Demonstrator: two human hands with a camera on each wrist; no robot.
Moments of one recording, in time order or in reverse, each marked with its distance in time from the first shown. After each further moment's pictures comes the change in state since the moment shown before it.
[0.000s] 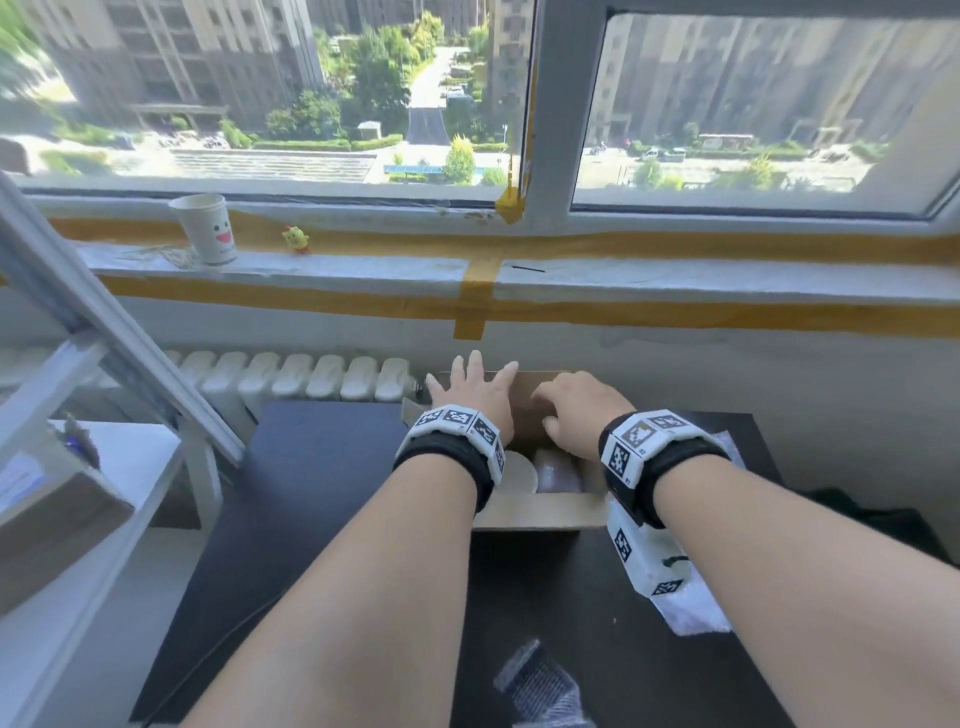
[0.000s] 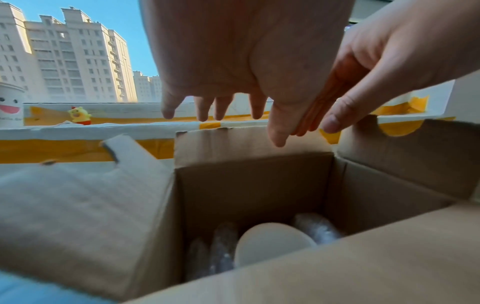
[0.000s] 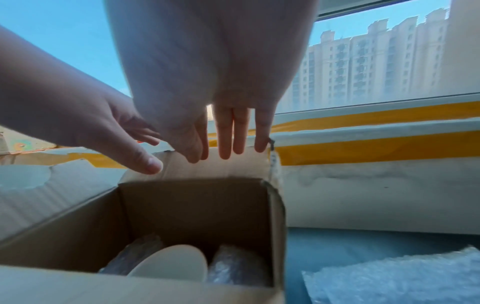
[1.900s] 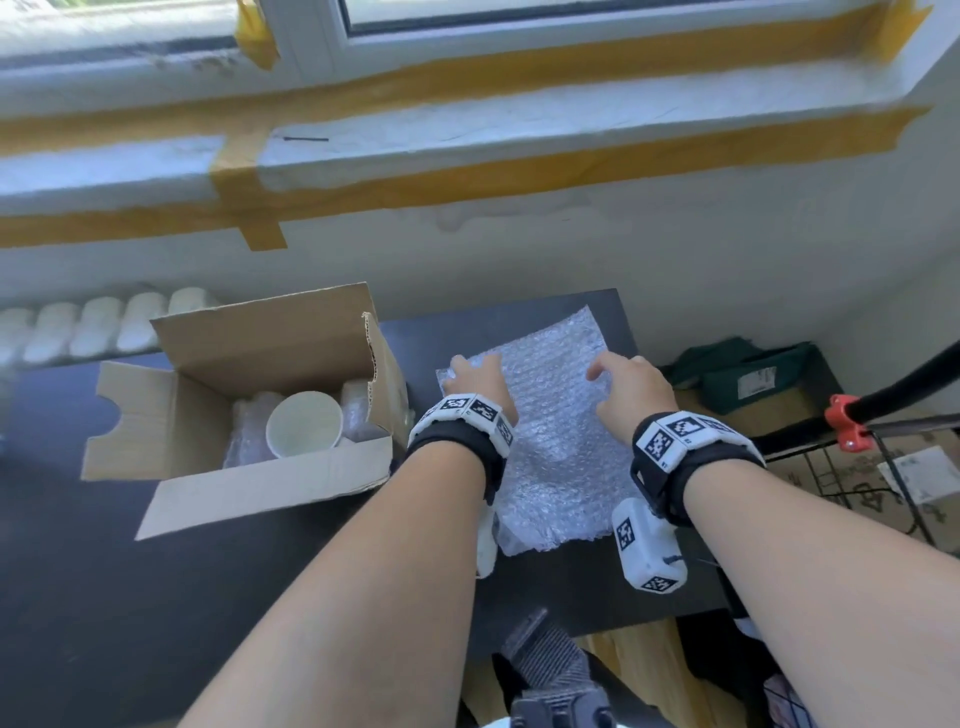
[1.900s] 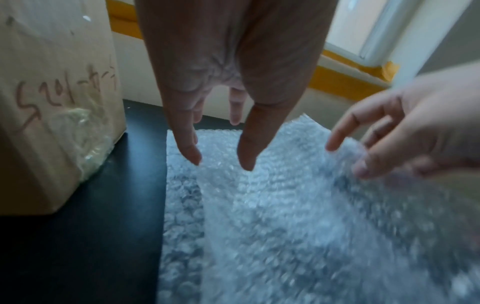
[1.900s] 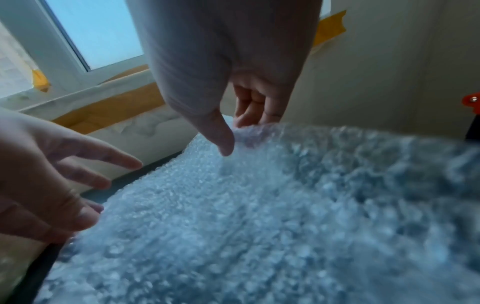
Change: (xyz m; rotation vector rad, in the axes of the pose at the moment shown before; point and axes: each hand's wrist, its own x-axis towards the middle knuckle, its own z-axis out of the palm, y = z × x) left_hand 0.044 0.214 0.118 -0.284 -0.314 -0.108; right_hand -0.074 0.245 0.106 0.443 0.032 0.591
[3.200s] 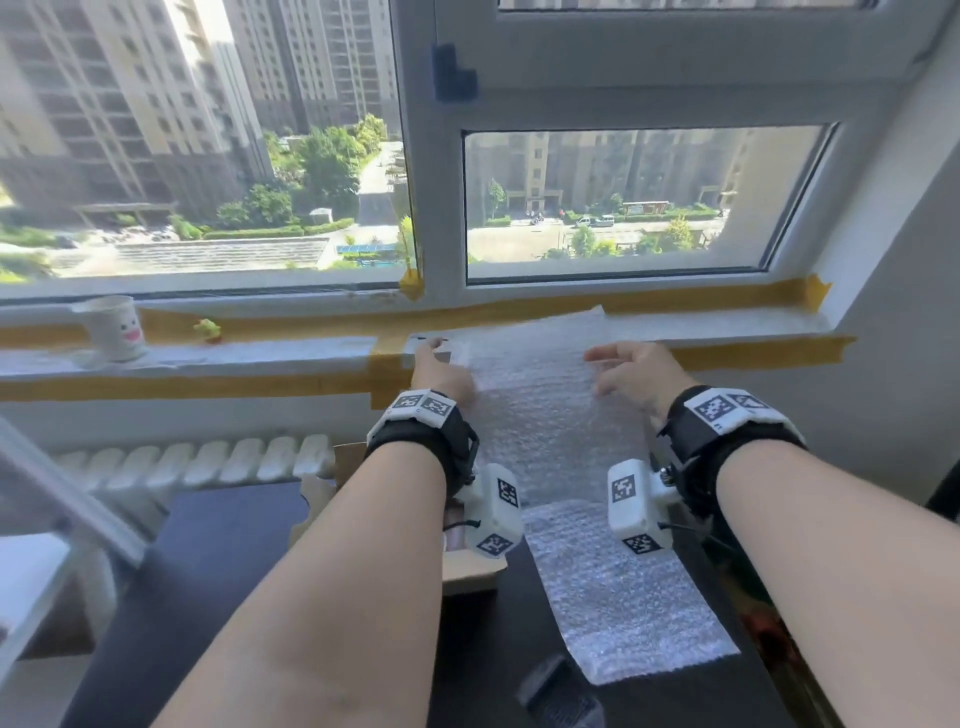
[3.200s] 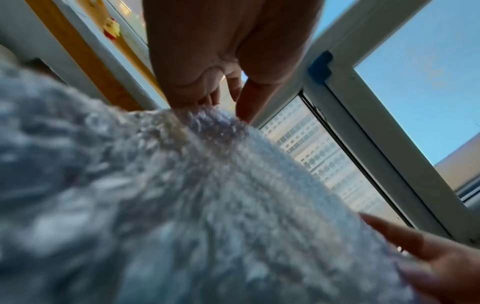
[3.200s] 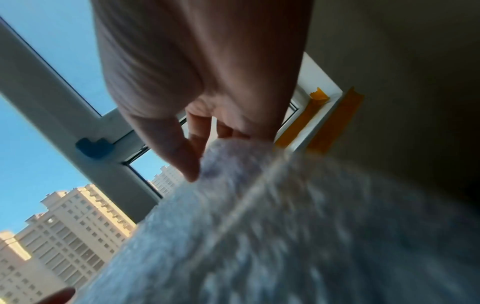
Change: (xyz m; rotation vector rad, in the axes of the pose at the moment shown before) left_hand -0.074 -0.064 -0.206 -1.156 0.345 0.176; right_hand -0.067 -0.158 -0.136 0.694 0.146 -0.236
